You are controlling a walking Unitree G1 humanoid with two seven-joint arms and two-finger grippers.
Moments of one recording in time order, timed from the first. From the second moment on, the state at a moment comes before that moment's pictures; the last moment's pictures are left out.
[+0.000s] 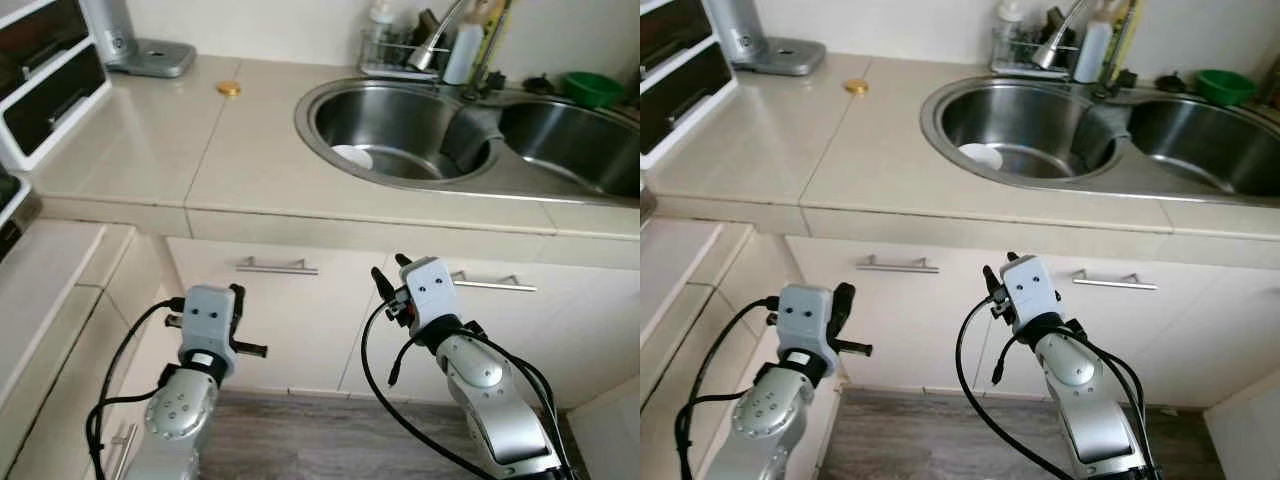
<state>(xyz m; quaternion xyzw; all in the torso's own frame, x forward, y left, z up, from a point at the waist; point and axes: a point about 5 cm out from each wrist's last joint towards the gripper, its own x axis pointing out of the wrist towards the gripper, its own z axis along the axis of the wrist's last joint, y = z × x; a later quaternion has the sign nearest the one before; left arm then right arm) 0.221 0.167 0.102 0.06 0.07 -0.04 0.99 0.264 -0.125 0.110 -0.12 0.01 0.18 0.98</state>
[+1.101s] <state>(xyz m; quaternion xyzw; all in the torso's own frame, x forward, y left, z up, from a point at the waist) 0.223 0.153 0.118 0.14 0.03 -0.11 0.98 0.266 -0.163 0.096 -0.23 0.10 0.05 0.97</state>
